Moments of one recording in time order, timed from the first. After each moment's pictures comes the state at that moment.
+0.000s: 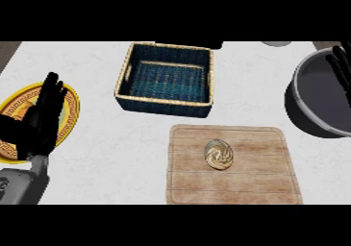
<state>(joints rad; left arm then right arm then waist) -0.19 0.45 -0.18 -1.50 0.33 0.41 0.04 -0.27 -0.56 -0.03 -1.64 -0.36 -0.05 0.09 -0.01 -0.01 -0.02</state>
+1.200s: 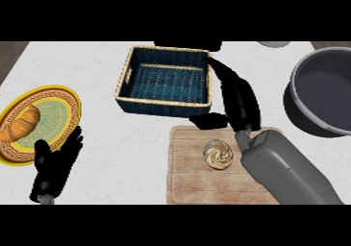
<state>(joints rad) 0.03 0.44 -0.28 -1.36 0.37 0.25 0.14 -0.61 -0.28 0.53 -1.42 0.47 -0.40 0.54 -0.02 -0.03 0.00</state>
